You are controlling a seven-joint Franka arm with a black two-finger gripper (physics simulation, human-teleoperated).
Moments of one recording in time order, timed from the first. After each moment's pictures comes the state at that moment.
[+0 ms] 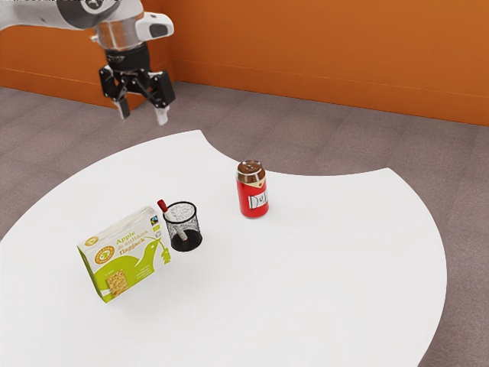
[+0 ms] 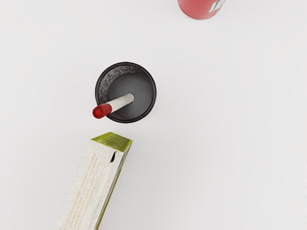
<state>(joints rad) -0.04 0.07 0.03 -1.46 0.00 1.53 -0.06</state>
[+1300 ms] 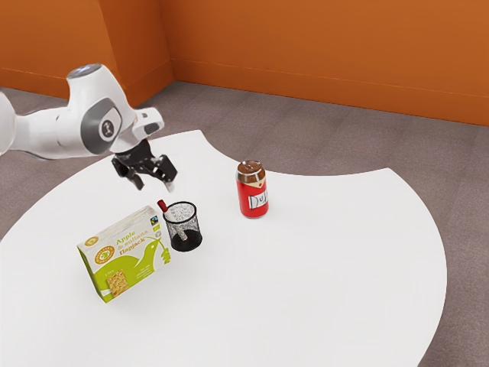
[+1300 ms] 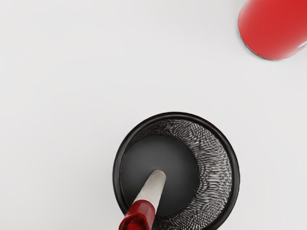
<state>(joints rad) -0.03 0.12 0.17 -2.03 -0.20 2.34 0.14</state>
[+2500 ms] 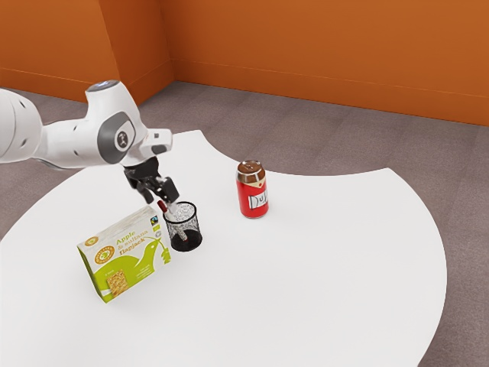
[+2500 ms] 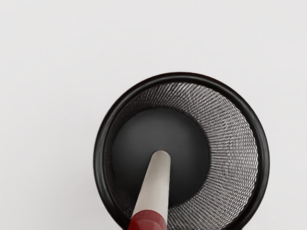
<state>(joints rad) -0.04 0.24 0.18 -1.98 -0.22 2.29 0.42</state>
